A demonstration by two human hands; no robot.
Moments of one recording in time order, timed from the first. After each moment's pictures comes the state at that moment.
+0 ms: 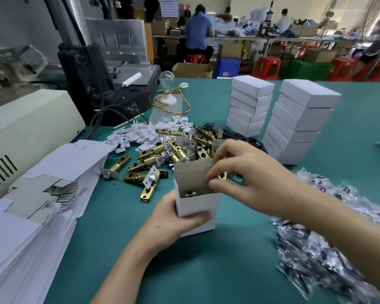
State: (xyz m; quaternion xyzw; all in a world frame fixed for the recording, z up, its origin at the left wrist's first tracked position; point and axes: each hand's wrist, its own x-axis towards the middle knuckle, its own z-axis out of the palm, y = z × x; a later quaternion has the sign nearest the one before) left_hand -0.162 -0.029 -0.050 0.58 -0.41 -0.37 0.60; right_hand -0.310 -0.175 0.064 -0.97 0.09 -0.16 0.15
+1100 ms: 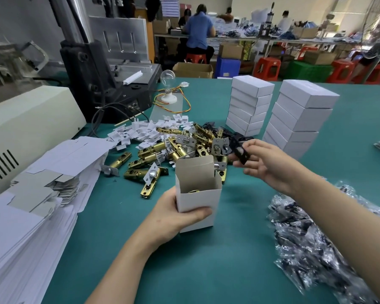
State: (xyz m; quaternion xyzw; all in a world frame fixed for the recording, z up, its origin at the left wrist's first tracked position) left_hand -0.158 -0.030 -0.056 0.60 -0.40 -0.37 0.59; right_hand -0.300 -0.248 0.020 -0.60 0.31 -0.20 0.71
